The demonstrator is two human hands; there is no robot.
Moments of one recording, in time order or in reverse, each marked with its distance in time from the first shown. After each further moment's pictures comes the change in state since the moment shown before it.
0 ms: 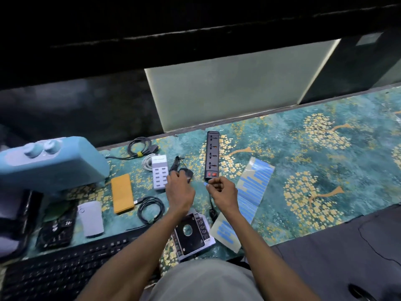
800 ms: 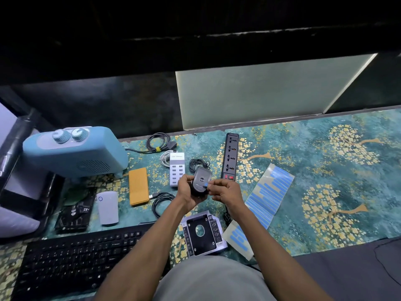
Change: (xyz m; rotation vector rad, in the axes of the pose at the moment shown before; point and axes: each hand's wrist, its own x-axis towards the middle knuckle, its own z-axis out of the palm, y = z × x) left_hand 0.014 -0.026 -0.015 -1.589 -0.502 -0.752; right_hand 0.009 -0.027 0.026 0.338 -0.252 0.225
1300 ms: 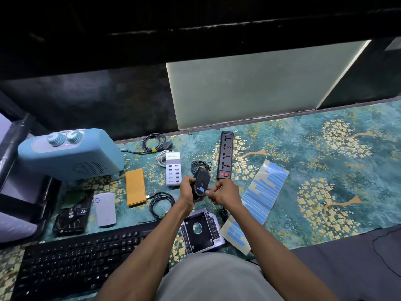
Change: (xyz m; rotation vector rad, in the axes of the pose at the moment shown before) left_hand -0.008 -0.017 0.007 0.237 0.043 0.127; right_hand -0.003 0.002 -0.007 -0.565 0.080 -0.029
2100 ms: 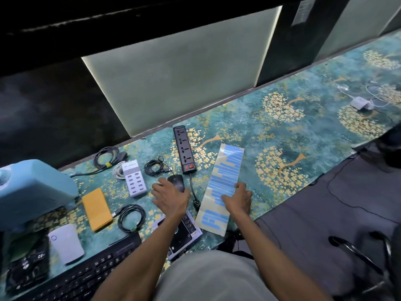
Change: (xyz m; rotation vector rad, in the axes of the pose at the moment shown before) left_hand -0.014 -0.043 0.046 1.325 0.484 0.473; right_hand -0.050 0.106 -0.056 0.026 0.442 0.459
